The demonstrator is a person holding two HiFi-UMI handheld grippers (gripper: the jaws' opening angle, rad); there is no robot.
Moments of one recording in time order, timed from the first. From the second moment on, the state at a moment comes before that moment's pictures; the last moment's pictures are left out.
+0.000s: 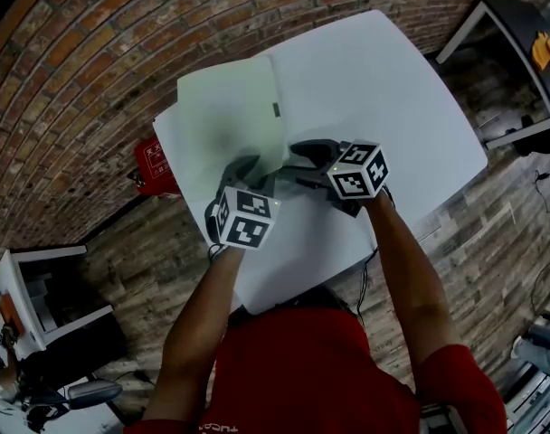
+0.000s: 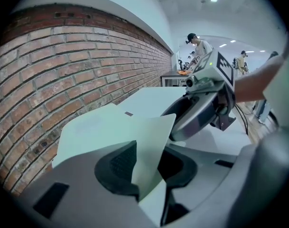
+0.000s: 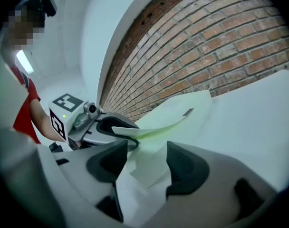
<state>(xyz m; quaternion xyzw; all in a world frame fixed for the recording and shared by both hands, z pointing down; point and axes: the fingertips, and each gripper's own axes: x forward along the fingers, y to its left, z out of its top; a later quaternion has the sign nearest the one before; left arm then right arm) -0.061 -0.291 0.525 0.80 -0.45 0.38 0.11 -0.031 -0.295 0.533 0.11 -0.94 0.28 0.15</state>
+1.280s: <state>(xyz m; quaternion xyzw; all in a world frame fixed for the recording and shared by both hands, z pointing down) -0.040 -0.273 0.521 0.85 -0.35 0.40 0.06 -0.037 -0.424 0.545 0.35 -0.85 0.29 0.25</state>
